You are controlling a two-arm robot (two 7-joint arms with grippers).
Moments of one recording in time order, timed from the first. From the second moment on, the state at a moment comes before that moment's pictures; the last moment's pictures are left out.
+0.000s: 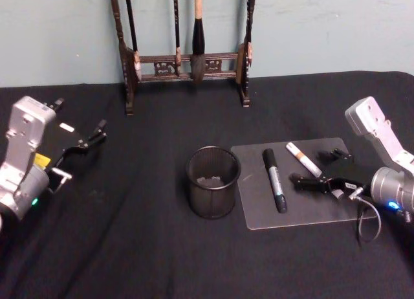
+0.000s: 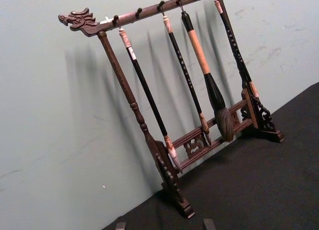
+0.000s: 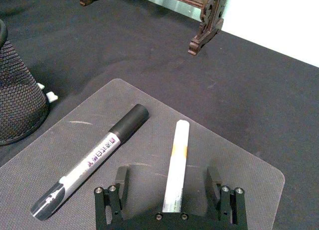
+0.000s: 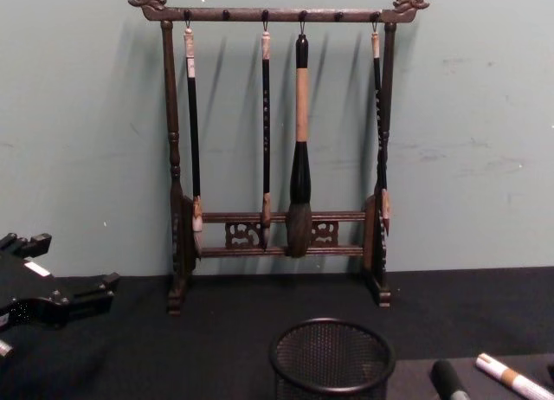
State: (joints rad) left arm -0.20 0.60 0.45 -1.41 -0.25 -0.12 0.03; right arm 0.27 0.58 -0.40 -1.34 0.32 0.28 0.48
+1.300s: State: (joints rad) left arm -0.20 0.60 0.45 -1.41 -0.25 -0.12 0.03; right arm 0.27 0.58 -0.39 -1.34 0.32 0.29 0.49
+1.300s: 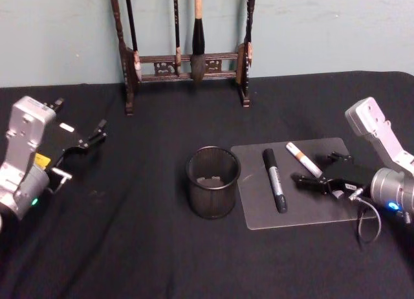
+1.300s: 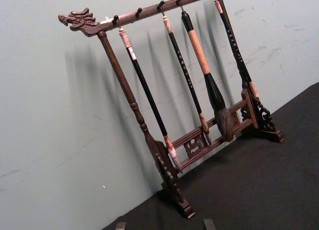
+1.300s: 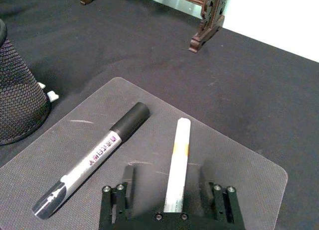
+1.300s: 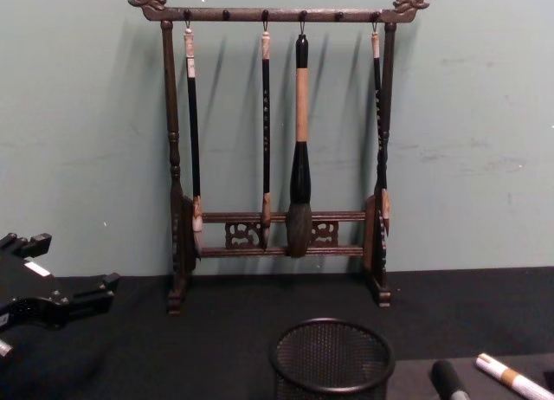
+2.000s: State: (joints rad) left arm -0.20 0.60 0.45 -1.41 -0.25 -0.12 0.03; right arm 0.27 0.58 -0.39 -1.34 0.32 0.29 0.49
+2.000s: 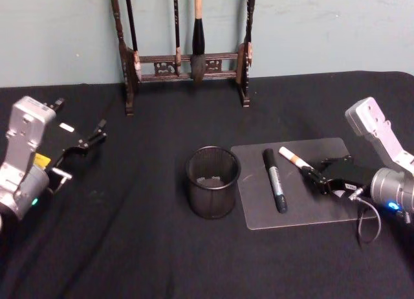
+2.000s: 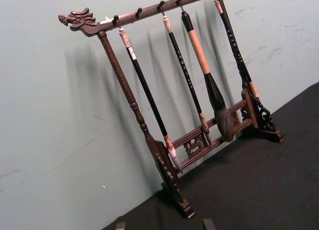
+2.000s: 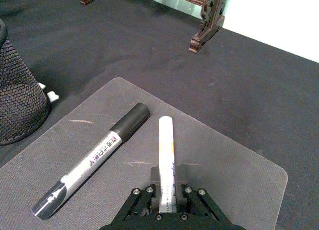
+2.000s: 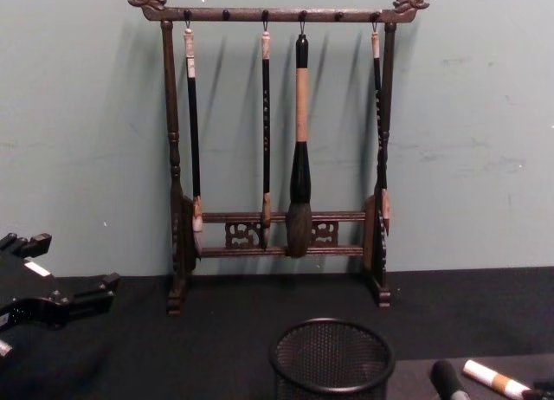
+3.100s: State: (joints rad) left arm -0.20 0.60 0.45 -1.41 -0.25 -0.12 0.03; right arm 0.18 0.51 -0.30 -1.45 0.34 -0.02 0.42
